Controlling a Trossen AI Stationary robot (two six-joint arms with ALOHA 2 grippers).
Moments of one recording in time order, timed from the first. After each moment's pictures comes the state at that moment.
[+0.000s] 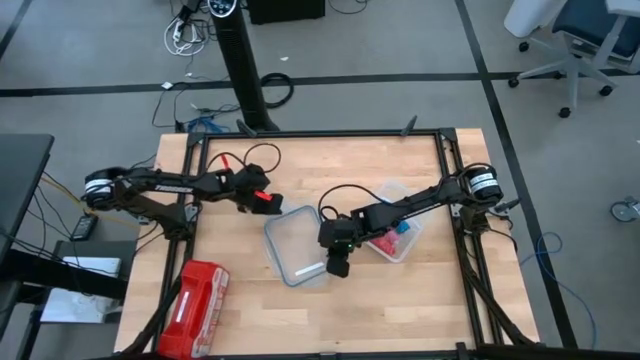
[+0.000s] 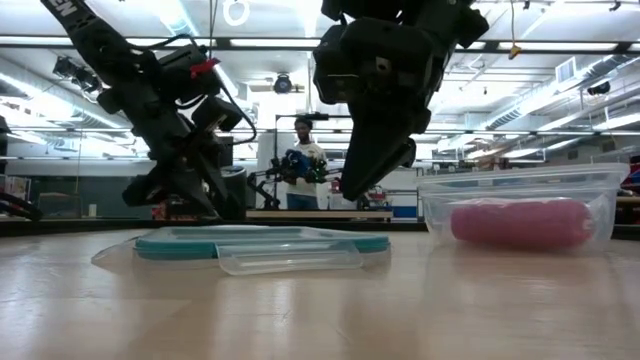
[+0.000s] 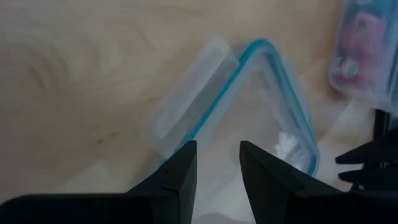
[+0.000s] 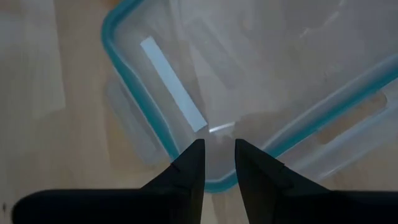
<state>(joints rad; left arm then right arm) 0.34 1.30 0.51 -0.08 0.31 -1.02 0.18 1.88 1.27 -0.41 -0.05 0.46</state>
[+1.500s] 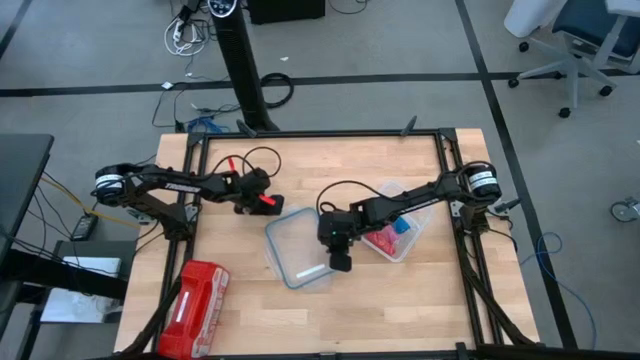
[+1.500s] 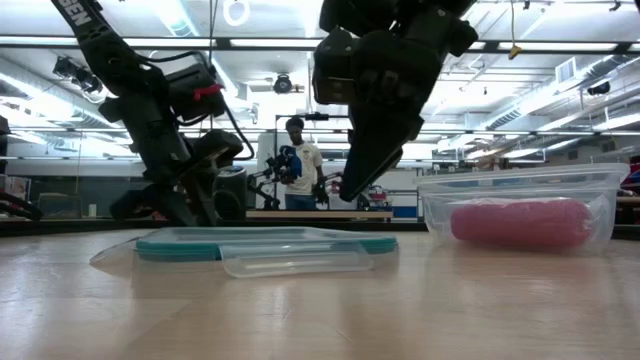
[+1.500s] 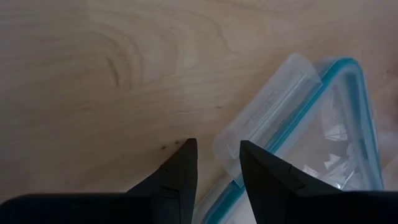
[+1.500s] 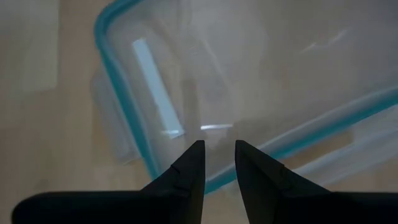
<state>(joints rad) 0.32 1.40 0.51 -0.11 0.21 -1.07 0.13 1.88 1.27 -0.41 -0.10 0.26</state>
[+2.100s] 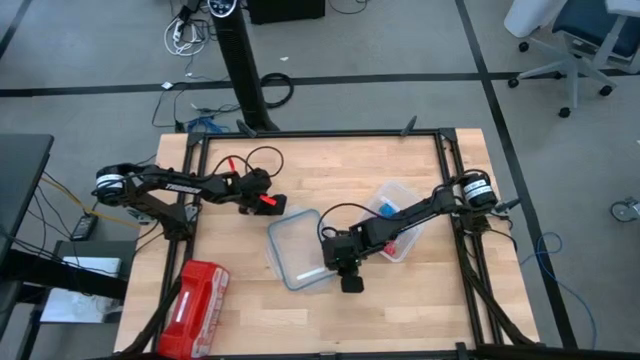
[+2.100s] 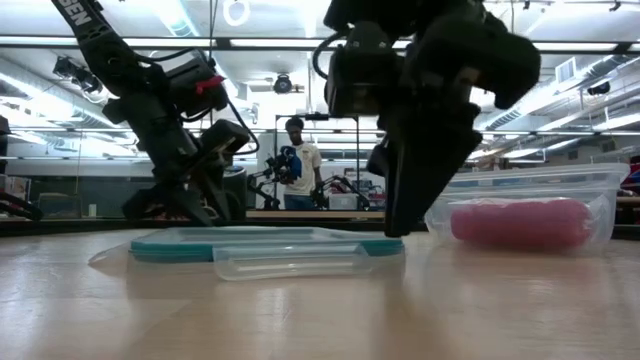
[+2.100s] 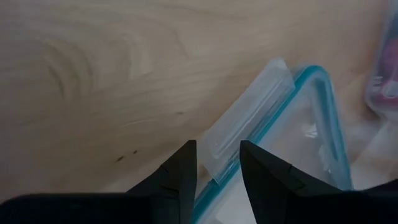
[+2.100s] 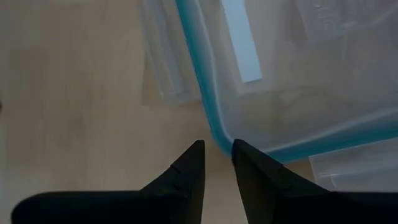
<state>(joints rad) 0.32 1.40 0.51 -0.02 0.22 -1.09 0.26 1.96 1.27 -0.47 -0.16 0.25</state>
